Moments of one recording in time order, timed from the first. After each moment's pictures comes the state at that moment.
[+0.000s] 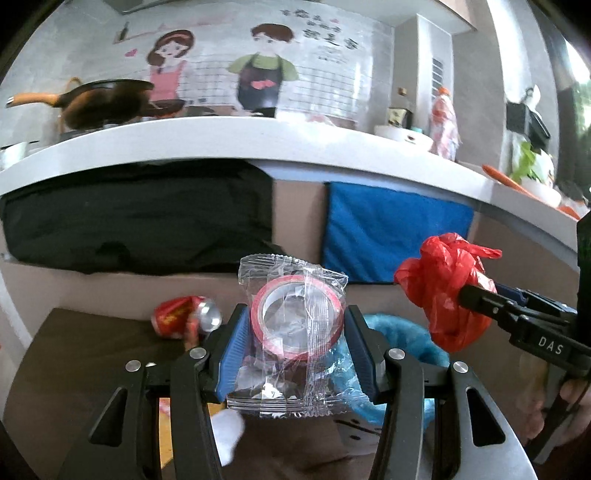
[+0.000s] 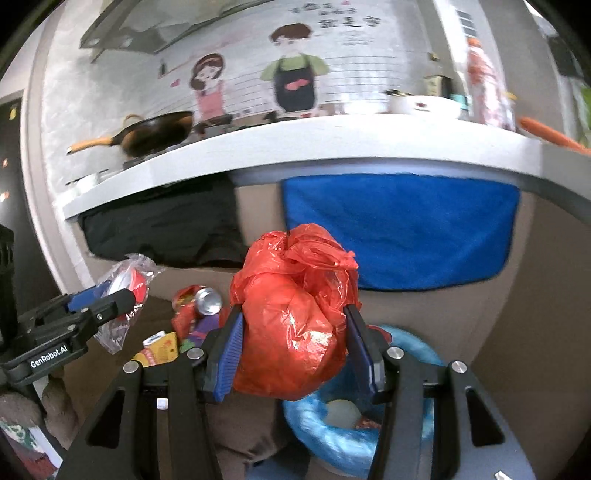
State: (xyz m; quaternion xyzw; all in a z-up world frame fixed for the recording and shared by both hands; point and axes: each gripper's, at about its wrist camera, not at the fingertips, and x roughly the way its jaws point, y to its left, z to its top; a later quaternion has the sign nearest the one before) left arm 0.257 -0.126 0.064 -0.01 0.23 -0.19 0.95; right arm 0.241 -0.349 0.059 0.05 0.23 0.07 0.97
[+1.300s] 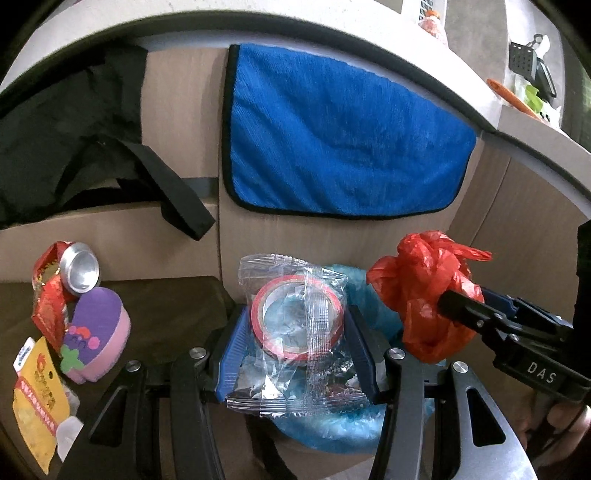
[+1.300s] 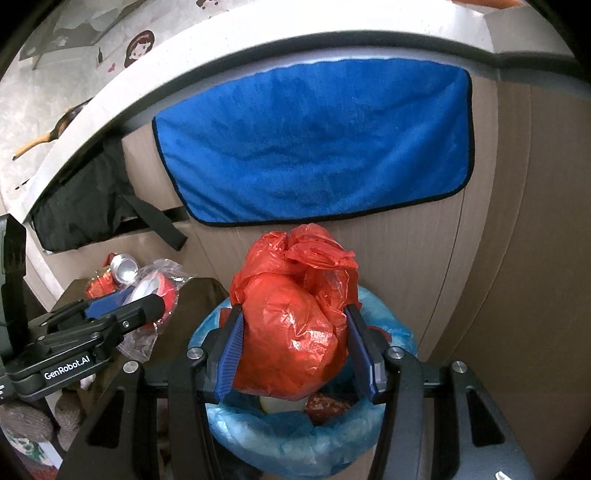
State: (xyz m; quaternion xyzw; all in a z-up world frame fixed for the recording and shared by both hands) left arm 0.337 -0.248 -0.032 0.00 0.34 -0.24 0.91; right arm 0.296 -0.437 -0.037 0.09 0.31 0.02 0.95
